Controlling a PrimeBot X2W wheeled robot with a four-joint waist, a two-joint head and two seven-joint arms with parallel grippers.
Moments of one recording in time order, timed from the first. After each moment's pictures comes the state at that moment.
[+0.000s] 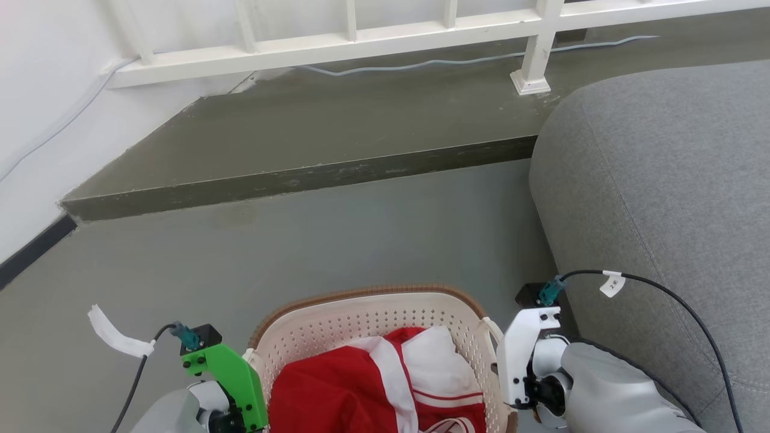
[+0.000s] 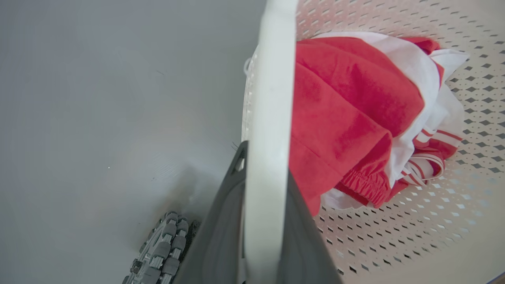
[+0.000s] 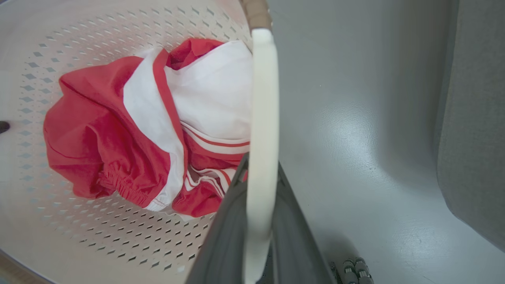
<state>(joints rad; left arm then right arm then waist) -0.54 0.01 -0.52 1.29 -0.83 -0.13 0.37 -0.55 -0.01 0.93 1.20 0.93 0.05 0.30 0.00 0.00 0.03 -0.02</state>
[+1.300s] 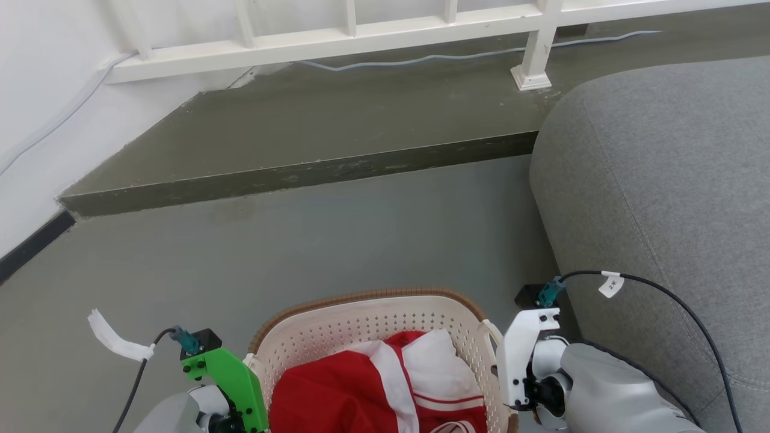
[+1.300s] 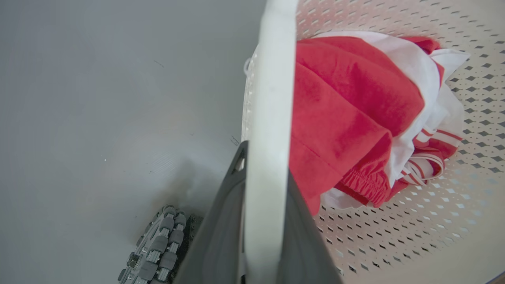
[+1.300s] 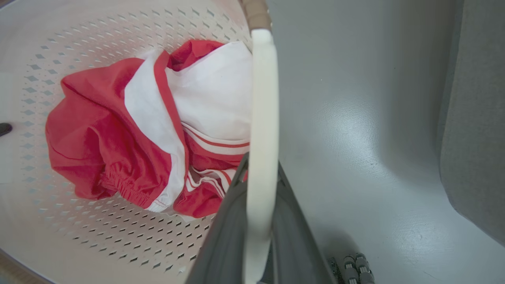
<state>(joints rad) -0.53 0.01 -0.51 1.29 -0.84 -0.13 0.39 -0.55 -0.01 0.95 1.20 0.94 0.05 0.31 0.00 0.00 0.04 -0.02</state>
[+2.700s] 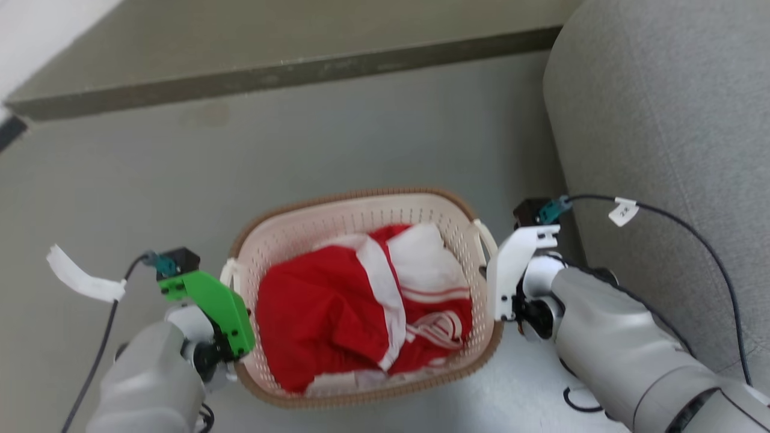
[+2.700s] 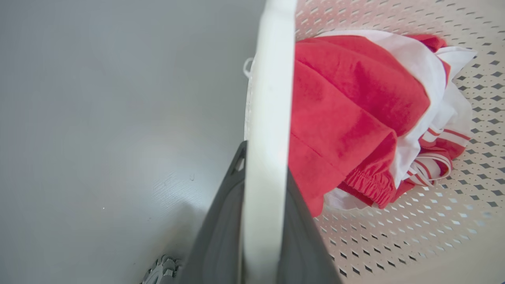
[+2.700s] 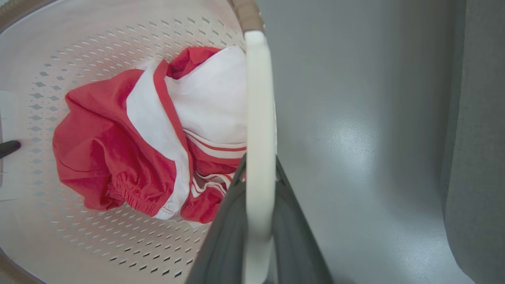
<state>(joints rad) -0.66 0.04 -0.51 1.24 -0.84 -0.13 0.28 -0.72 -0.01 0.94 1.17 0.96 0.00 0.20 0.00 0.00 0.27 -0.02</state>
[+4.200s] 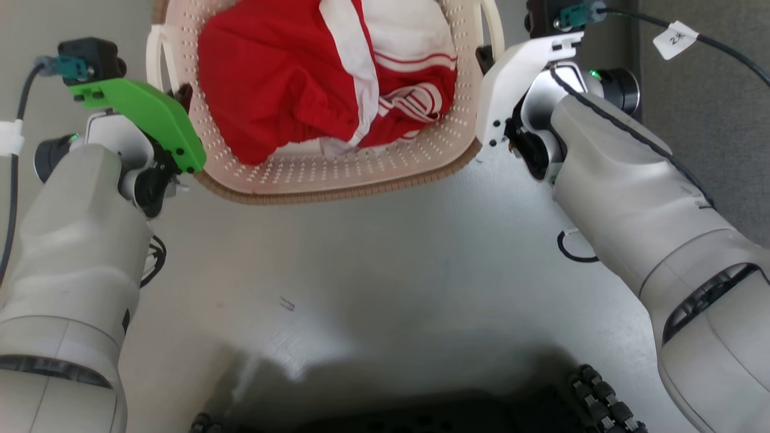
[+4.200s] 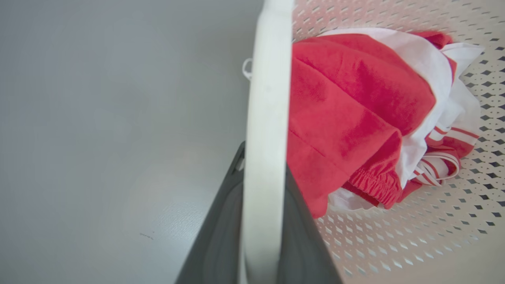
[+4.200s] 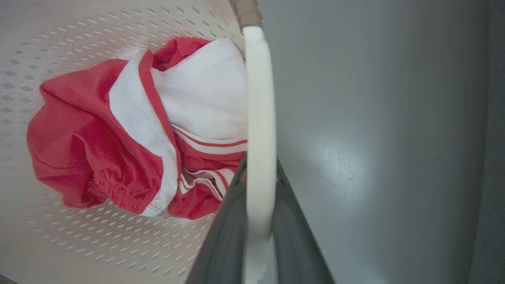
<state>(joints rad) -1.06 0.11 -0.50 1.15 -0.78 -0.13 0.09 -1.14 -0.01 0.93 1.16 0.89 -0.08 0.00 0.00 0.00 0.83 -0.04</state>
